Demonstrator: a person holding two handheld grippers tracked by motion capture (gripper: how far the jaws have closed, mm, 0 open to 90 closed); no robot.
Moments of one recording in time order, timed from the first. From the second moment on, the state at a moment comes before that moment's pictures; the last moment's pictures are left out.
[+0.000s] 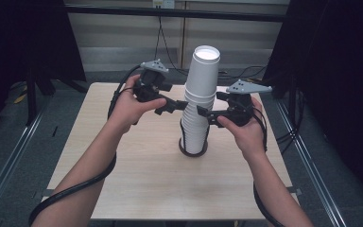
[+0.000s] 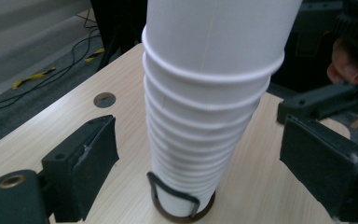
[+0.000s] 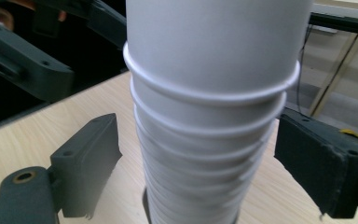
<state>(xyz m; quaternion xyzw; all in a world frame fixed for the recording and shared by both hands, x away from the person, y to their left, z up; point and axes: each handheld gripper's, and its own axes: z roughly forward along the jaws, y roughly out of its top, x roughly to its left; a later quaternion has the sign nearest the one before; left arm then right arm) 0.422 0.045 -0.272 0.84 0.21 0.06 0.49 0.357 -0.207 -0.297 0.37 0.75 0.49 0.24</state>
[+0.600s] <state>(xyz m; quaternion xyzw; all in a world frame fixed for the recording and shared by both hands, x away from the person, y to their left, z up) 0.435 -0.010 -0.260 0.83 0.21 0.06 0.51 0.363 -0.202 -0.298 0.38 0.74 0.50 0.25</state>
